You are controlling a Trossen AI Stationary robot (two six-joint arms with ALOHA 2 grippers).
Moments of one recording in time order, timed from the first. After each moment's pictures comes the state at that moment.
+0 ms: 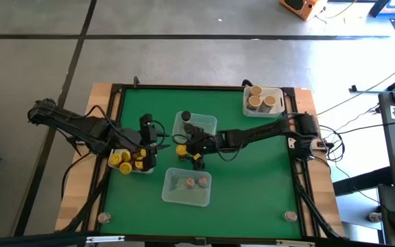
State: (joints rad) left arm -0.31 1.05 0.97 -0.53 -0.50 -0.19; right arm 0.07 1.94 1.31 -0.04 0.09 -0.06
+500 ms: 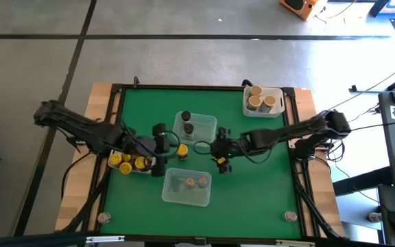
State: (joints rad) left arm -0.29 1.20 0.97 -0.43 -0.38 -0.16; right arm 0.18 1.59 1.19 -0.49 0.23 0.02
